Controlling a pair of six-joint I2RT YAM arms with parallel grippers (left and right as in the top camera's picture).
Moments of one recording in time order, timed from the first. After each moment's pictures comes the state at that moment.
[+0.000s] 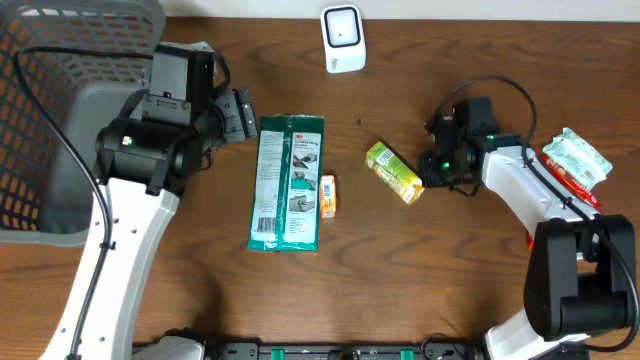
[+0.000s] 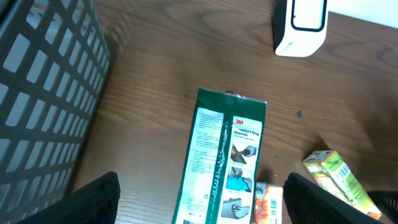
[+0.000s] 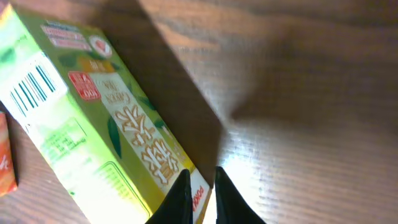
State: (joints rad) left arm -0.23 1.40 1.53 -1.02 -0.08 -0.38; right arm 0.12 1.76 1.08 -0.61 -0.25 0.06
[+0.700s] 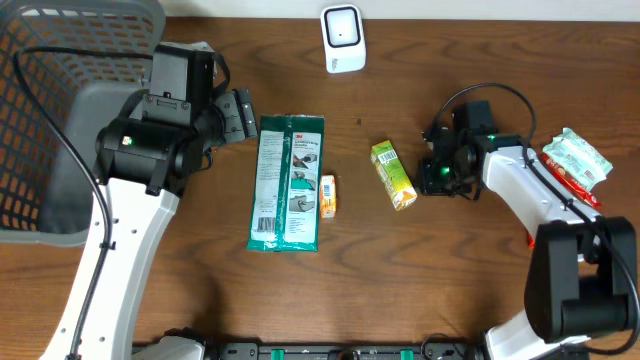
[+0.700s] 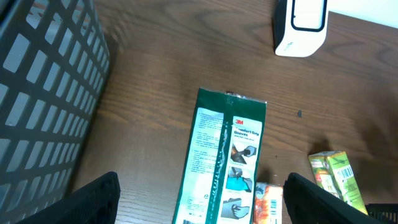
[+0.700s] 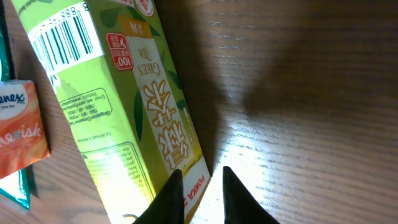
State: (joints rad) left arm -0.23 1.40 1.53 -1.02 -0.08 -0.38; right arm 0.12 1.75 1.08 -0.70 -0.34 0.07
